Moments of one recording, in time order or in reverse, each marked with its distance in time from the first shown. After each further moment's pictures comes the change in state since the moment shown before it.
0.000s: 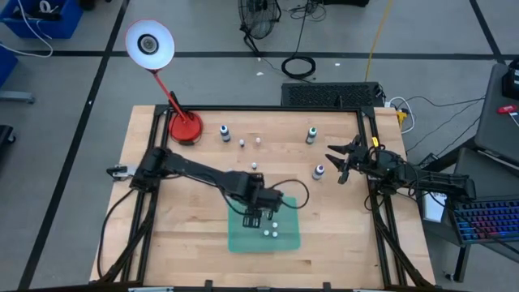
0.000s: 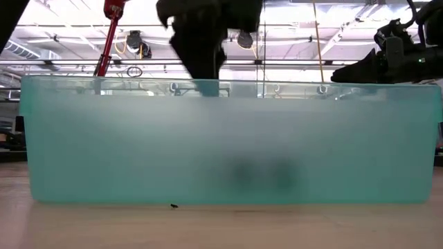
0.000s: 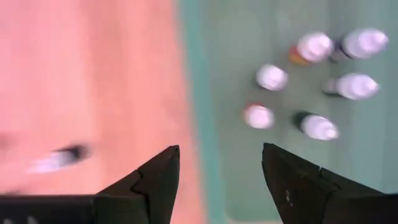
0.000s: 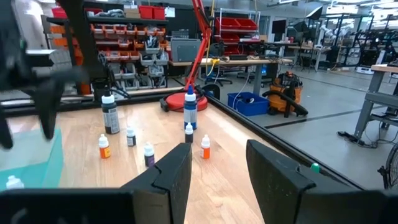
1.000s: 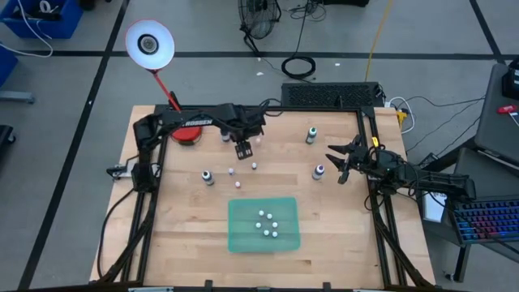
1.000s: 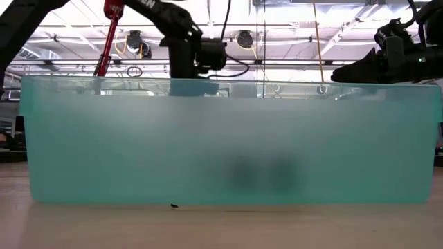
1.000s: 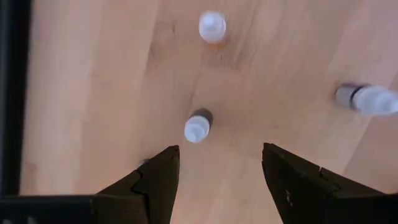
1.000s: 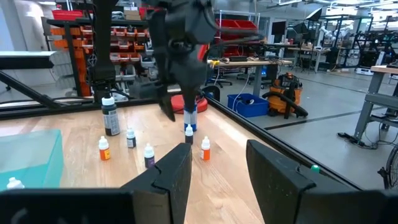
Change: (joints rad) left arm 0.601 -0.087 -0.220 0.063 0.035 0.223; right arm 0.000 0.000 0.000 0.005 0.000 0.000
